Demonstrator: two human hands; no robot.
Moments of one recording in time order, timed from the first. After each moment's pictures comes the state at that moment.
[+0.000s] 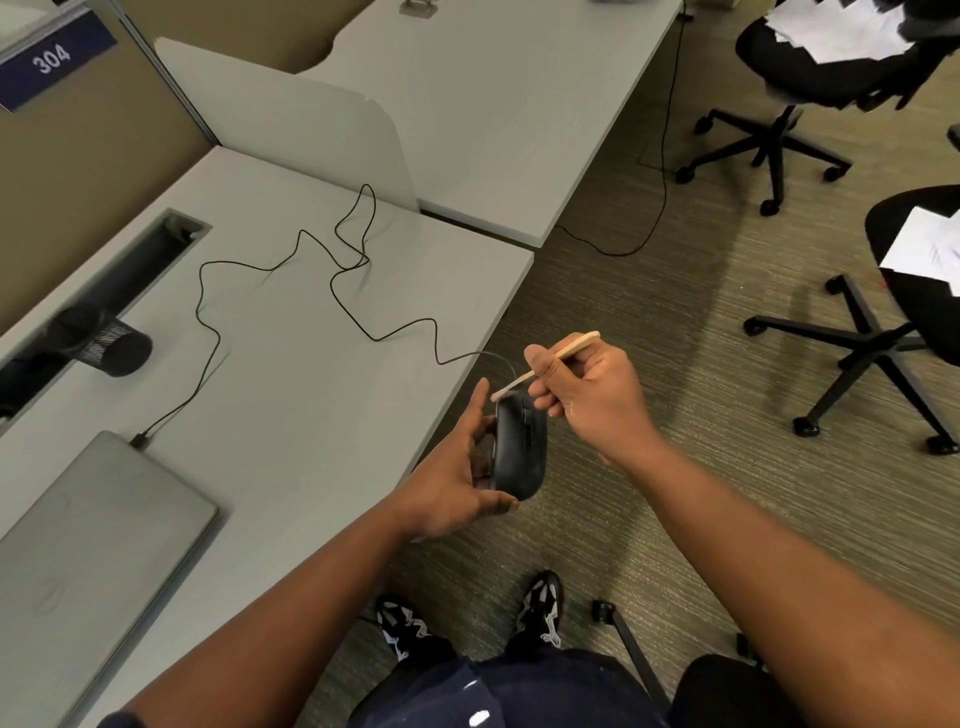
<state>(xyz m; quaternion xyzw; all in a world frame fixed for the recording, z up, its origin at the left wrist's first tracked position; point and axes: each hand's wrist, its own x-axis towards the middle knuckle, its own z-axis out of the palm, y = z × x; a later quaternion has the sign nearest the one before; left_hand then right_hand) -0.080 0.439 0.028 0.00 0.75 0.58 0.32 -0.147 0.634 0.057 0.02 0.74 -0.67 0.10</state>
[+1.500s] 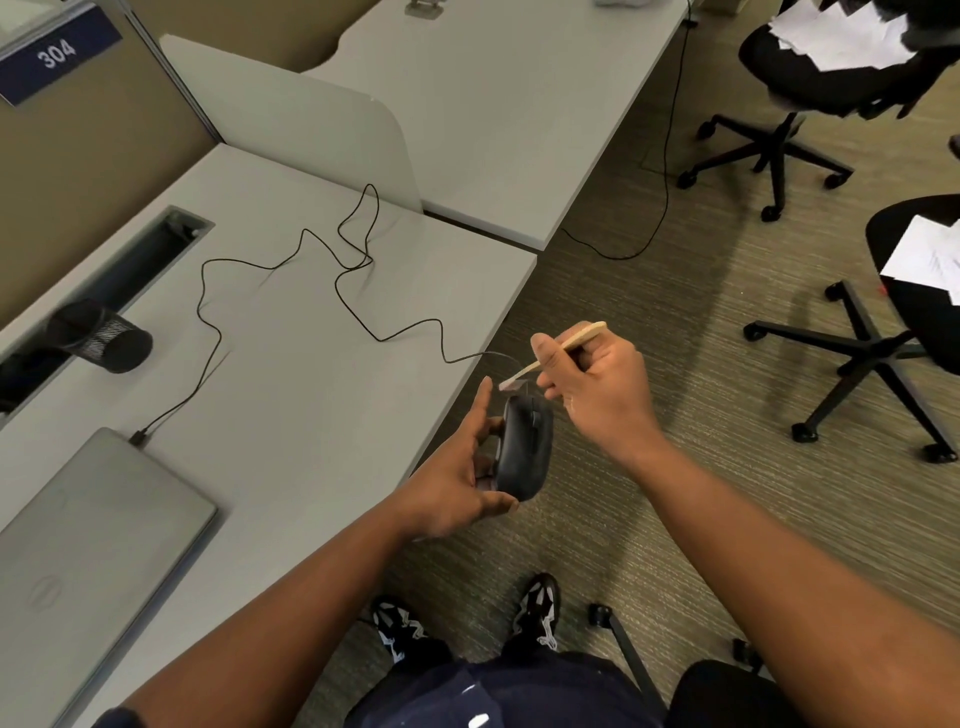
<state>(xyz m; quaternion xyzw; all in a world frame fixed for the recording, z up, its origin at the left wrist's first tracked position) -0.082 0.438 0.029 0.00 0.75 0.58 0.32 -0.149 0.633 0.070 -0.01 0.79 -0.61 0.03</state>
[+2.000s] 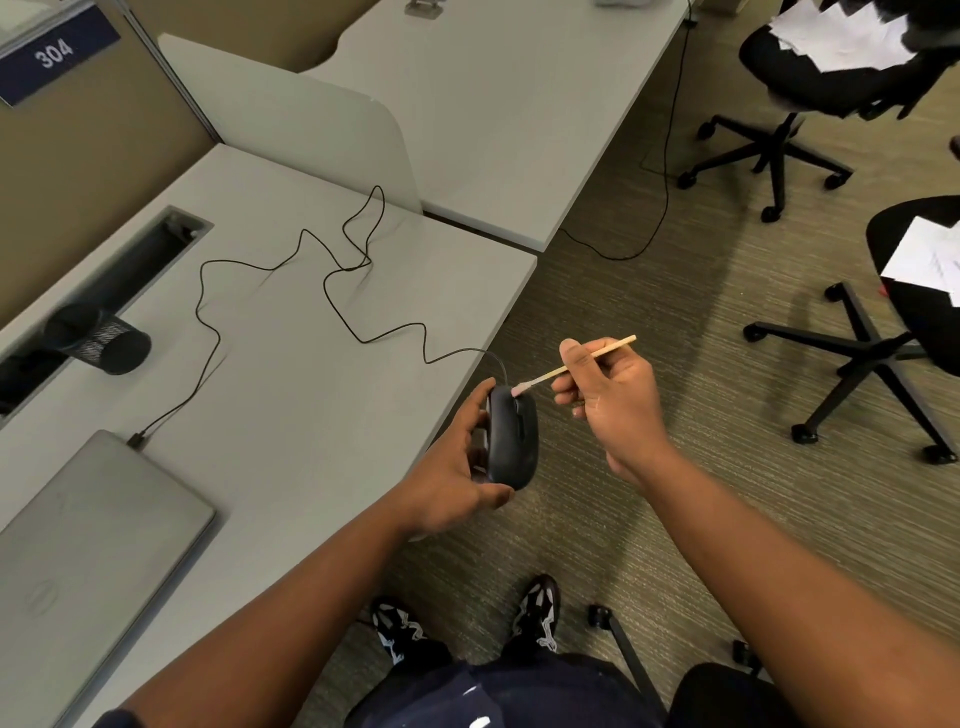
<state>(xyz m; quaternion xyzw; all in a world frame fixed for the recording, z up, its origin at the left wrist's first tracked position) -0.084 0.436 0.037 0.00 0.77 0.57 0.28 -0.146 0.639 0.061 0.13 0.67 -0.73 0.09</state>
